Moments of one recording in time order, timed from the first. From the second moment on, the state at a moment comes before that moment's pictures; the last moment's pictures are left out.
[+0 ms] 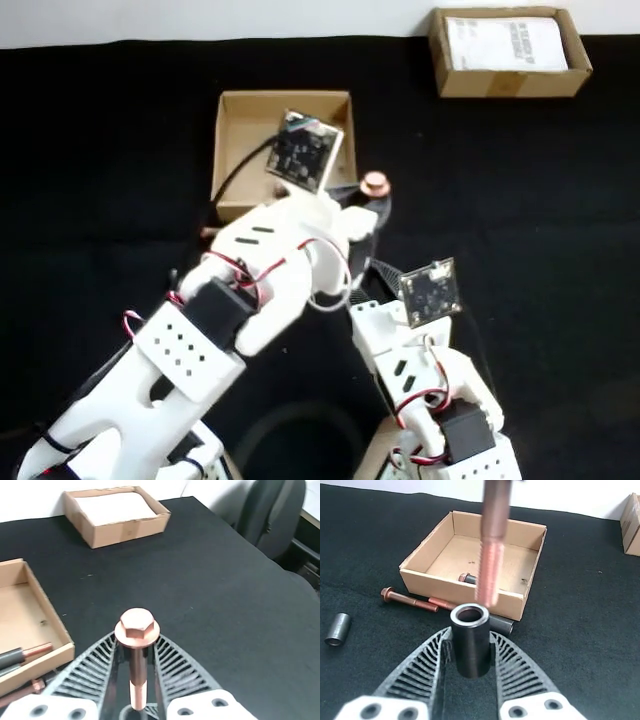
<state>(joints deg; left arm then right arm) 36.3 -41.6 34.9 33.4 19.5 -27.0 -104.2 86.5 43.7 -1.4</state>
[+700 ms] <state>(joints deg) 34.0 -46.7 38.1 32.8 19.5 -27.0 -104.2 88.8 41.9 -1.4</state>
